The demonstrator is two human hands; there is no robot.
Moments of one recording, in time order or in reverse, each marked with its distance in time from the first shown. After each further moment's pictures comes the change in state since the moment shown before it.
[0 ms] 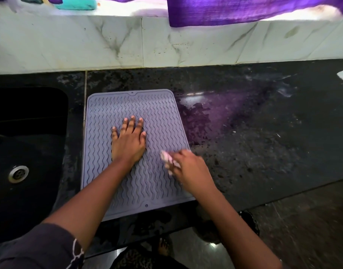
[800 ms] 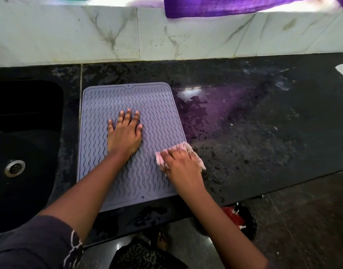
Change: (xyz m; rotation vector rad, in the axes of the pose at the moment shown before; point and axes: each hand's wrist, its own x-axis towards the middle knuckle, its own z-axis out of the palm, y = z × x) left_hand 0.000 -0.001 0.001 -0.006 0.018 0.010; right_hand -0.017 -0.012 0.022 -0.208 -0.008 0.026
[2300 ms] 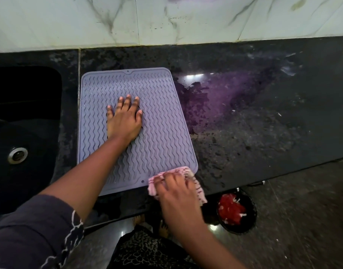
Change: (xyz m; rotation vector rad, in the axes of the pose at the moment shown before) left_hand 0.000 0.001 0.002 0.019 0.011 0.004; right_hand -0.091 -0.048 -0.012 -0.030 -0.065 0.007
